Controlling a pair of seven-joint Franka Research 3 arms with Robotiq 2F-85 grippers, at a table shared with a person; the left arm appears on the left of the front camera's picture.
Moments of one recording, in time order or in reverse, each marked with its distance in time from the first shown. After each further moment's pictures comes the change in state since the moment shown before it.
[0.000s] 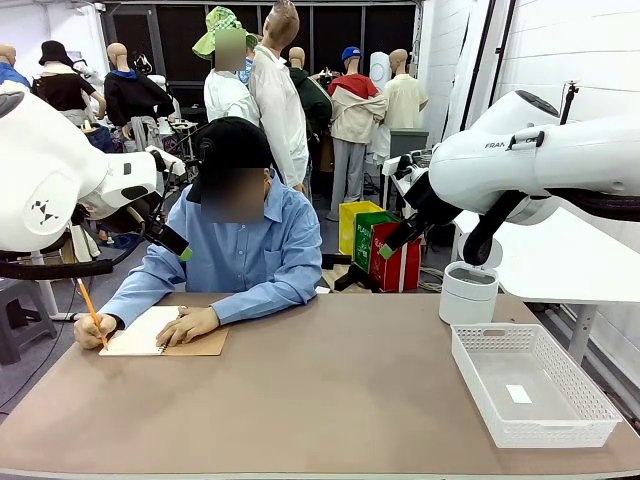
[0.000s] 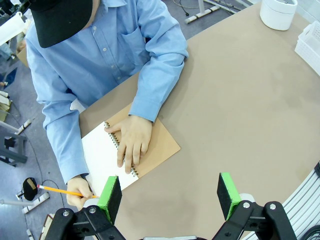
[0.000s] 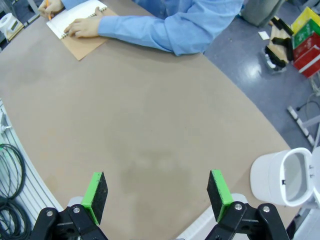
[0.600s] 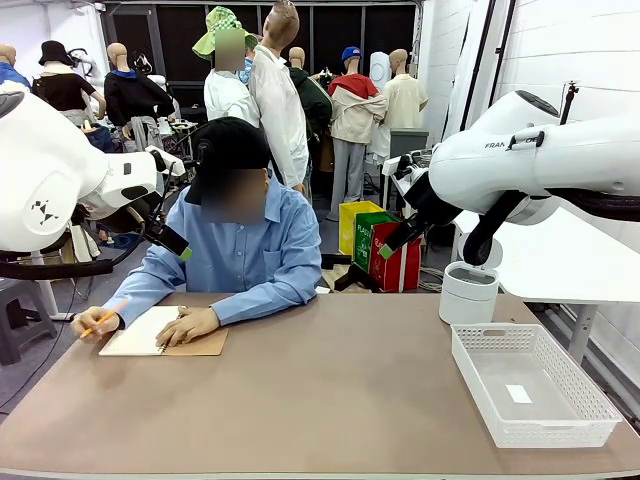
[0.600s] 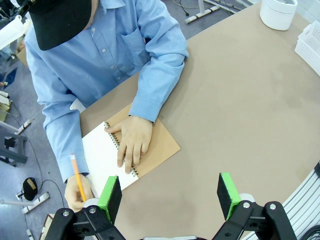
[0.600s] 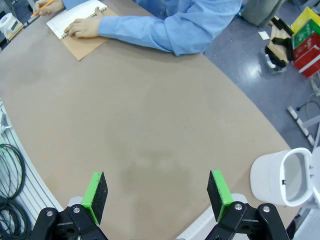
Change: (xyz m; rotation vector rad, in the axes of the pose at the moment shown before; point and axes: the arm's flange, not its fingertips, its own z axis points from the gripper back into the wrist) left arm 0.000 0.000 0.000 0.000 0.000 0.000; right arm 0.000 0.000 0.000 0.000 0.000 0.000
